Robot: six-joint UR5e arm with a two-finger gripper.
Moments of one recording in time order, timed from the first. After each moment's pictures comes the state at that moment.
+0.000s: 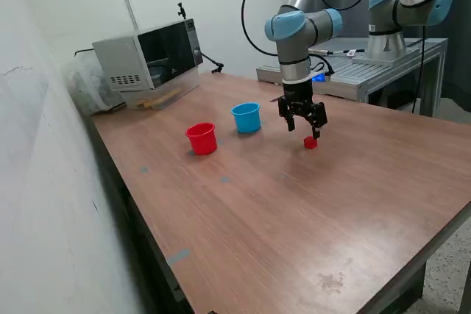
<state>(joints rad) 0.03 -0.94 1.75 -2.37 -1.56 3.10</state>
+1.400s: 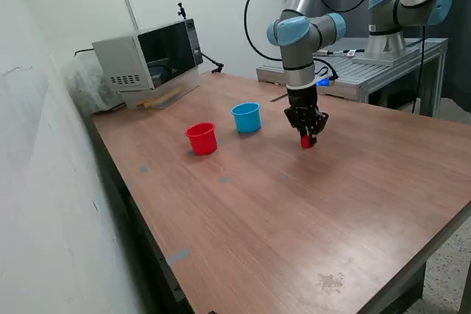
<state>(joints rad) 0.04 -0.92 1.74 -2.38 -1.56 3.10</state>
